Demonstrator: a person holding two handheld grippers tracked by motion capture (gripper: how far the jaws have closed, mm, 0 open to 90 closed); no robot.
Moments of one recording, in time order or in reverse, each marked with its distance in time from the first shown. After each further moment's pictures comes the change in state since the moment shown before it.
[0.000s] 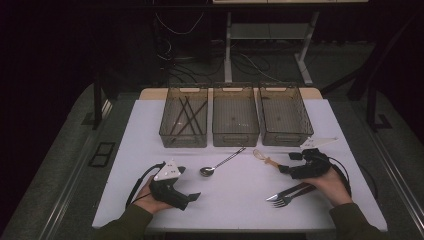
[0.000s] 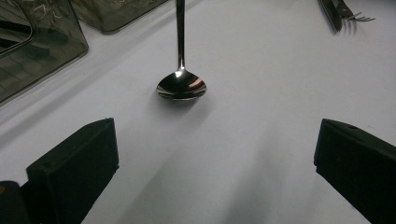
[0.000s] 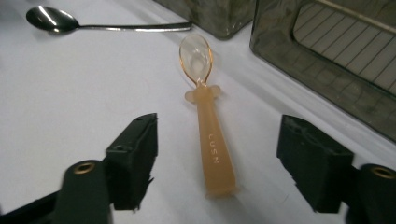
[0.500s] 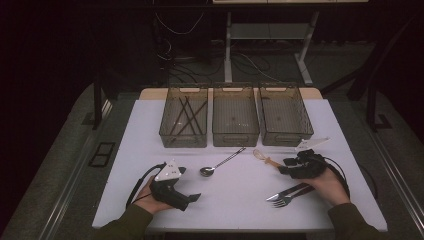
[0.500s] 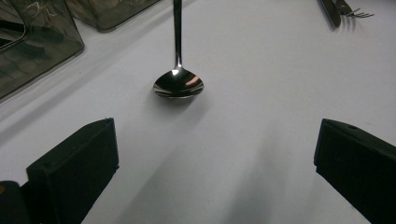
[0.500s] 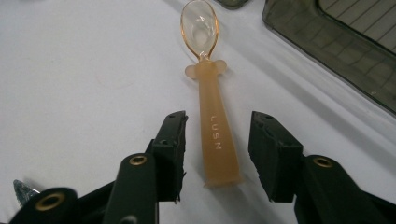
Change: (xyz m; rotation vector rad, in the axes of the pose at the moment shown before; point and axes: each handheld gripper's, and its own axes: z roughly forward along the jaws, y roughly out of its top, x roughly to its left) left arm -0.001 0.000 0.001 0.009 -0.004 0.007; right arm -0.001 -0.002 0.013 0.095 0.009 -0.043
